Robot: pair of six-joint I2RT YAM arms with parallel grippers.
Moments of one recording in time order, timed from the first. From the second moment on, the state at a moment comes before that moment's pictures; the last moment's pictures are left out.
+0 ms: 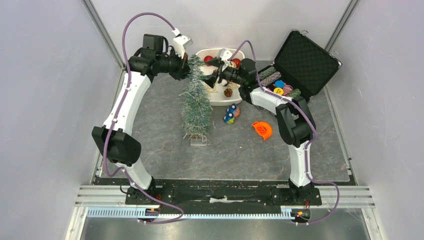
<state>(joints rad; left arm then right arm) -0.23 1.73 1.89 -0.84 0.61 0.26 0.46 2.11 1.54 0.75 -0.73 -0.10</state>
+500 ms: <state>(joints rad) -0.23 1.74 1.91 -0.84 0.61 0.26 0.46 2.09 1.51 0.71 -0.75 -0.15</state>
